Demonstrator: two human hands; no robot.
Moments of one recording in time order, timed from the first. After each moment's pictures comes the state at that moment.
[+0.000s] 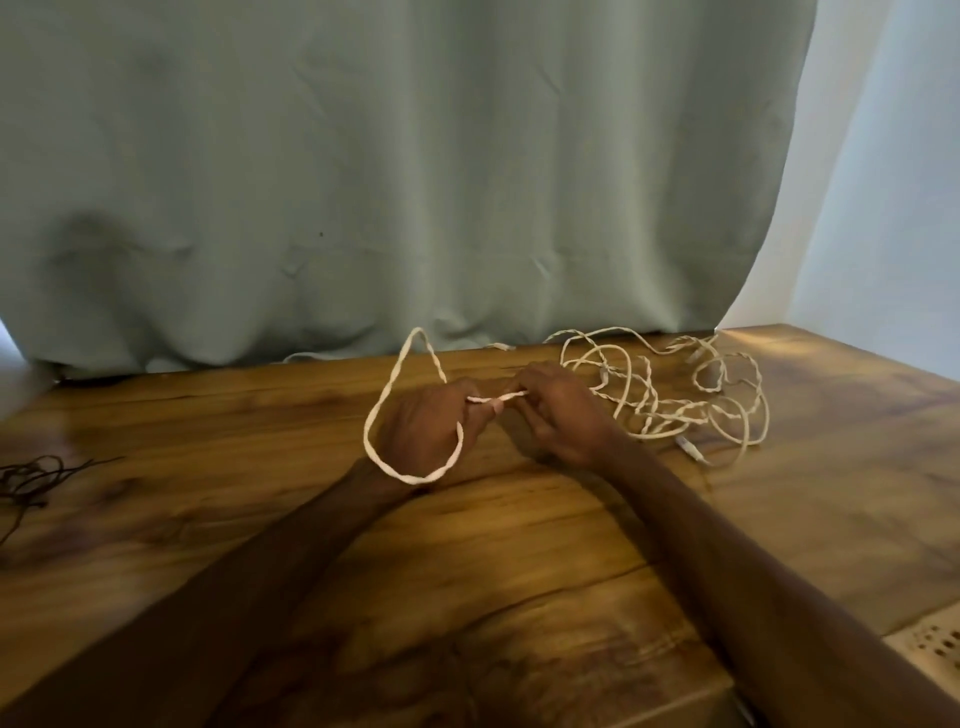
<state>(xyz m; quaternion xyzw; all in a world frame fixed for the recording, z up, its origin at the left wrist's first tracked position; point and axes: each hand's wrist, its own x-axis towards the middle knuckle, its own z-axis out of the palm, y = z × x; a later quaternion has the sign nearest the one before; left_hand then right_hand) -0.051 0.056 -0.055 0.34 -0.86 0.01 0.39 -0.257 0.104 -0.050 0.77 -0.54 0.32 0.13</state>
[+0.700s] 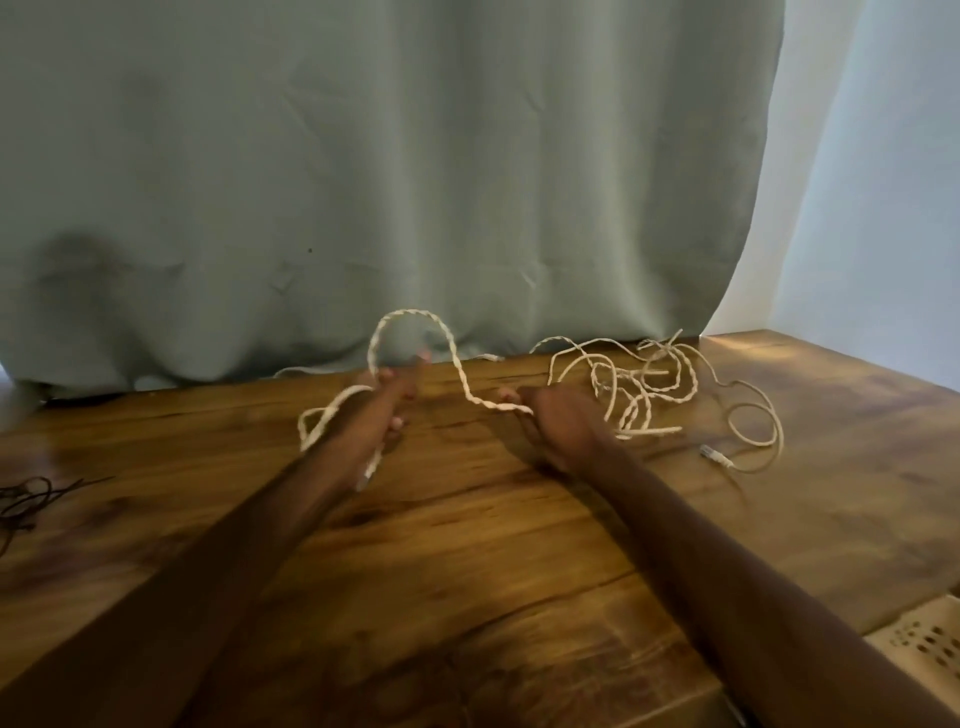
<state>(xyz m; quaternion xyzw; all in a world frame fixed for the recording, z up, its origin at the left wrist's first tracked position) -0.017 0.038 -0.032 0.42 -0.59 -0.52 0.46 -0.257 0.109 -0.049 0.71 -0.64 0.24 0.17</state>
